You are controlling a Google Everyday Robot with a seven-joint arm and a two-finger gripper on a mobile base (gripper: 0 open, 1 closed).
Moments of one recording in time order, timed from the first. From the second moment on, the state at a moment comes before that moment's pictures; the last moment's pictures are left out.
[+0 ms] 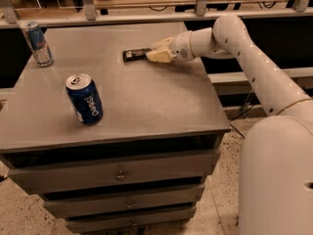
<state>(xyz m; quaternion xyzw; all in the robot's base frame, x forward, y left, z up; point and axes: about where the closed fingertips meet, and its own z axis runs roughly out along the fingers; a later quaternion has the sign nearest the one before) 0.790 -0.004 0.830 -0.50 0.66 0.29 0.47</state>
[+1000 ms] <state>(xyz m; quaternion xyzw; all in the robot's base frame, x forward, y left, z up) 0.790 -0.004 0.830 -0.50 0.66 0.29 0.47</state>
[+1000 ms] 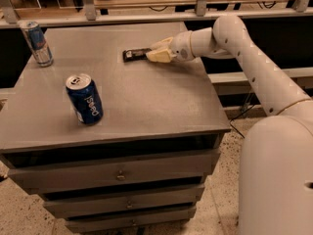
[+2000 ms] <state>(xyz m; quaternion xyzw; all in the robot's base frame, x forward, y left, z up) 0.758 0.032 0.901 -0.59 0.58 0.29 0.48</state>
